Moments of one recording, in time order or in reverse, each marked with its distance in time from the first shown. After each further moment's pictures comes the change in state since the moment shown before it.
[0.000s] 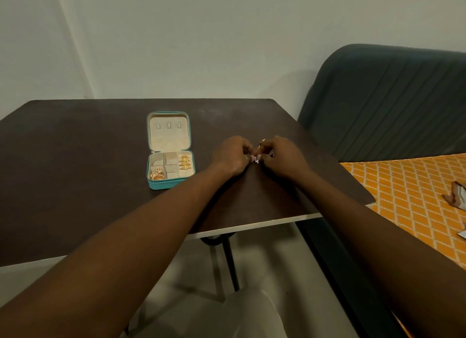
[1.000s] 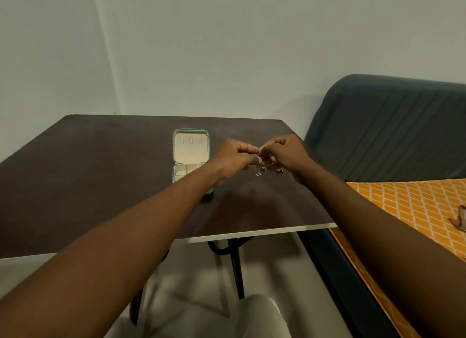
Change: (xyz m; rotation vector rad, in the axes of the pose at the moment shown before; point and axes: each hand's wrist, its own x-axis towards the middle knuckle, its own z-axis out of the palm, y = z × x) left_hand -0.047 0.021 -0.069 -0.618 -0.043 -0.023; right_hand -0.010 -0.070 -0.051 0.678 -0.024 0.187
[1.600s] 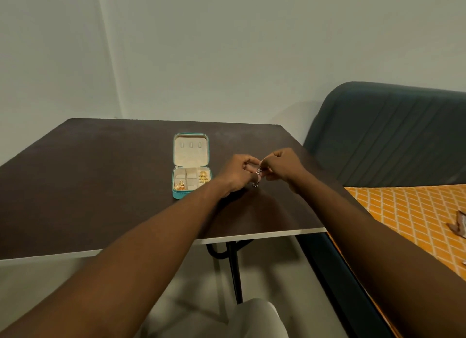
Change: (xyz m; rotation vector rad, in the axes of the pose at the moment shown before) left_hand 0.010 -0.032 0.023 0.125 0.001 -0.060; right_hand 0.003 0.016 0.009 -0.083 0.048 0.142
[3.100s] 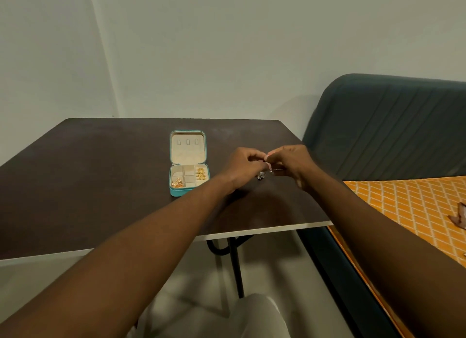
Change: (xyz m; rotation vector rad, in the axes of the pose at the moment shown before) left_hand -0.009 0.023 0.012 -0.020 0.046 0.141; right_hand -0.005 0.010 -0.019 0.291 0.031 0.095
